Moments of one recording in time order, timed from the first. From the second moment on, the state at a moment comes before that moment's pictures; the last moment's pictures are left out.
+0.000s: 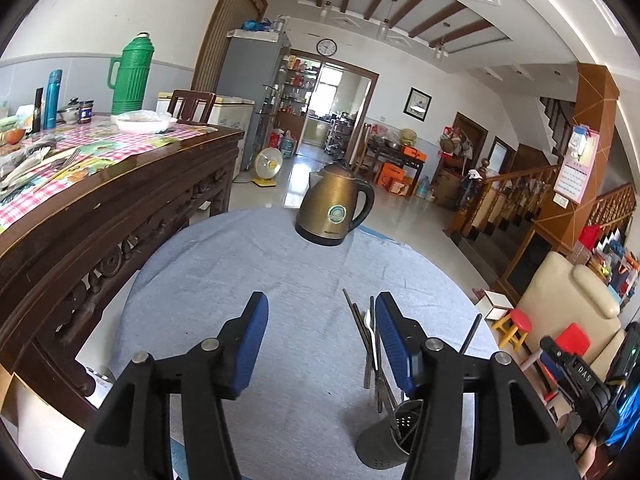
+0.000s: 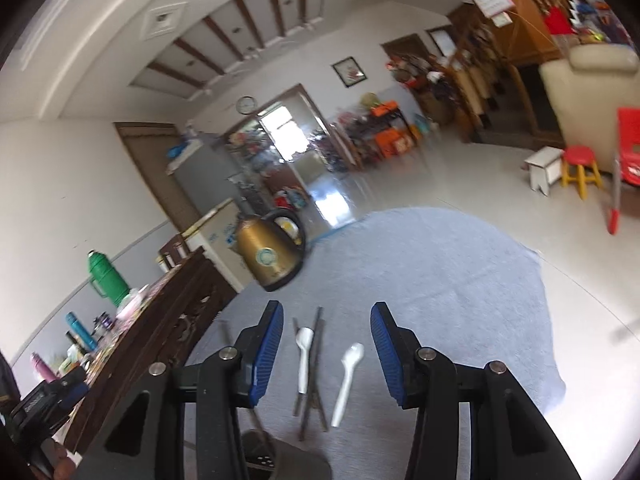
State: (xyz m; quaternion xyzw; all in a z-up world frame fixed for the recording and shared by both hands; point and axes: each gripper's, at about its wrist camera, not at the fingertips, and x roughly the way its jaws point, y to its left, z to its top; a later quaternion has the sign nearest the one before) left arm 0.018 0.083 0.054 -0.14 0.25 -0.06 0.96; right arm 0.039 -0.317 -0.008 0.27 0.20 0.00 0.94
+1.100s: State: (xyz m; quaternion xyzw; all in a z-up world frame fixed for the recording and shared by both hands) left arm 0.056 0.116 -0.010 -0.10 0.35 0.05 0.93; right arm 0.056 -0.299 -0.033 0.25 0.27 0.01 0.93
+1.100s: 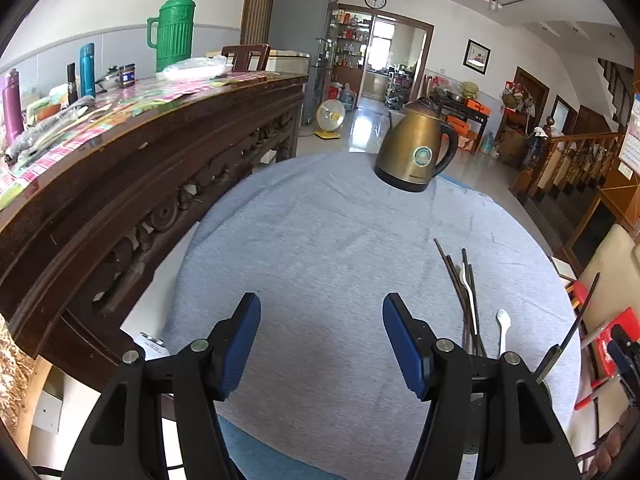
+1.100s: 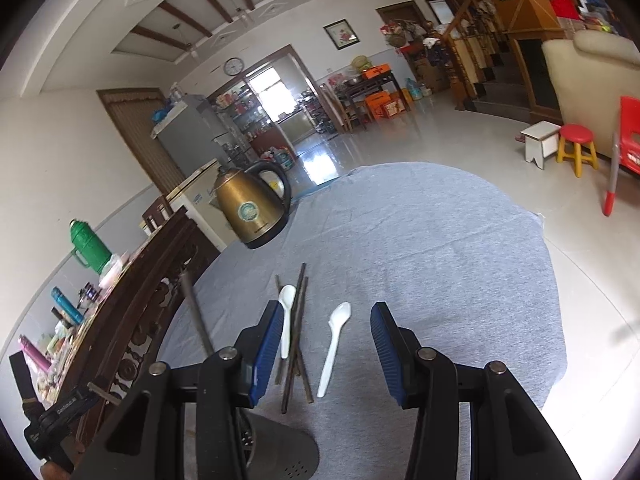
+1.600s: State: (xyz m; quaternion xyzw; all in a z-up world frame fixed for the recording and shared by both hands) left arm 0.048 0.118 0.003 -0.05 0.31 0.09 0.95; right arm 0.058 -0.263 -0.023 0.22 0.28 0.04 0.94
